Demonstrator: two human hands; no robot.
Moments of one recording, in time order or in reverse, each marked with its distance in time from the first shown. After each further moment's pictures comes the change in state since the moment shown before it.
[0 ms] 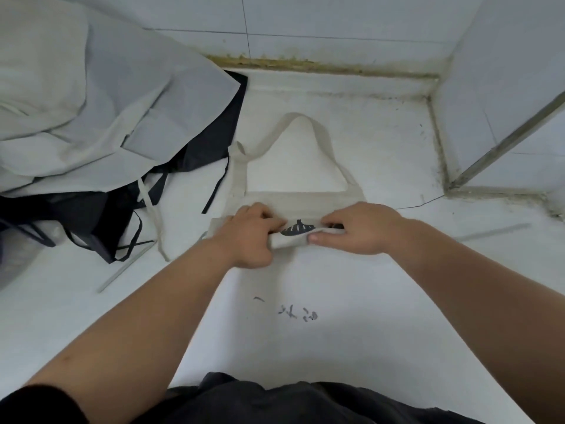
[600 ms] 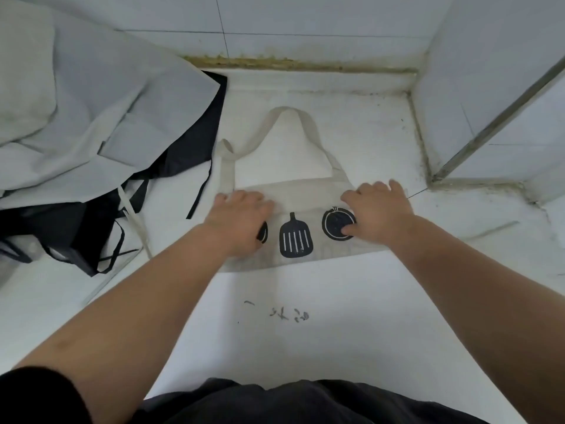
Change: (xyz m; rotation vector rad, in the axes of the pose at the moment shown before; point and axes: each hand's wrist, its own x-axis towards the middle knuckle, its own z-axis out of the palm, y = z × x) left_hand 0.018 0.007 -0.017 0.398 0.047 0.056; right_hand -0.004 0.028 -0.001 -0.342 0.109 0.258
